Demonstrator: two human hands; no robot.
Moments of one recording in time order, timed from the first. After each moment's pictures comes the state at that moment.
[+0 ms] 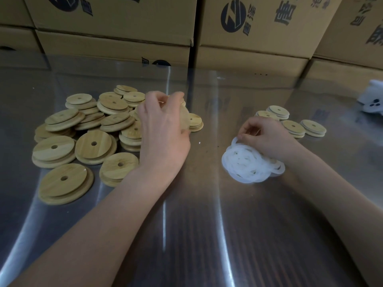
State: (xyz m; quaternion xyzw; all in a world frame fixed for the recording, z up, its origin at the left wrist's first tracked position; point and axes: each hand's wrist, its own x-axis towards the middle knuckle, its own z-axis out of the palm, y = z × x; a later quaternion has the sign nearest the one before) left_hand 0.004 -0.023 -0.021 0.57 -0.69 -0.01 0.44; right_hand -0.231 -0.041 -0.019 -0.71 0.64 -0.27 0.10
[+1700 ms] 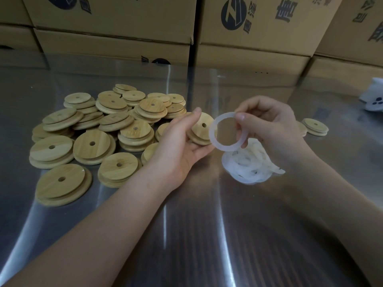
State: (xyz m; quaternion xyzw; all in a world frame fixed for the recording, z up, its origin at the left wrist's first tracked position) left_hand -0.012 -0.011 -0.013 0.33 -0.31 -0.73 0.50; right_hand -0.193 -0.007 0.003 -0.65 0.39 -0.55 0.35
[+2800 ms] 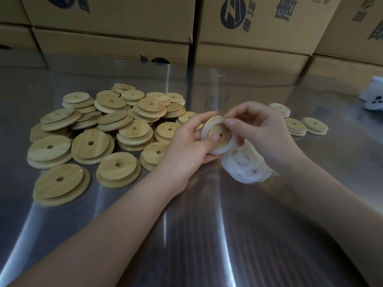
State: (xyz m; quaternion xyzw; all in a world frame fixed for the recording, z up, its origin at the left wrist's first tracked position) left_hand -0.021 -0.001 -0.019 0.34 -0.52 -0.63 0.47; right_hand -0.186 -0.011 -0.005 -0.68 0.42 -0.51 0.30
